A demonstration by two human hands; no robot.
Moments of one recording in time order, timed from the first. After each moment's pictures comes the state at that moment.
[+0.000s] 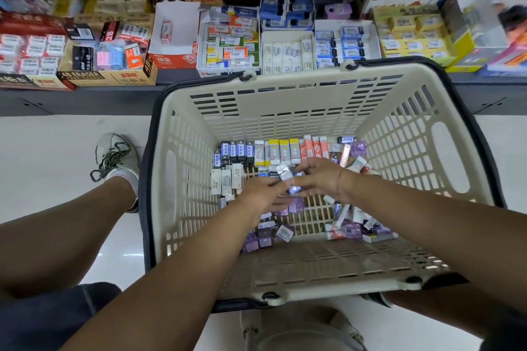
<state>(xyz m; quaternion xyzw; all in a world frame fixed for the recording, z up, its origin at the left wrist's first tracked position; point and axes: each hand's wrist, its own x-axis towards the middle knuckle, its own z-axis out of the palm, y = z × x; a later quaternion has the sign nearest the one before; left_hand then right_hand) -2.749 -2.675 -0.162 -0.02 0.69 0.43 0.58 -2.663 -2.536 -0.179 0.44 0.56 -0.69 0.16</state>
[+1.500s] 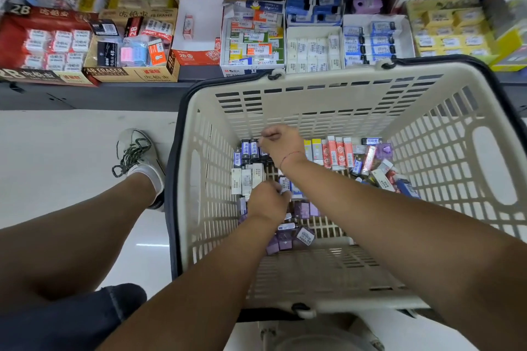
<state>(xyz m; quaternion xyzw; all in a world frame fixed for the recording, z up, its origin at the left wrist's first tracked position) -2.758 -2.694 -0.187 0.17 0.87 0.24 0.40 -2.787 -2.591 -0.196 0.46 0.65 -0.61 -0.06</state>
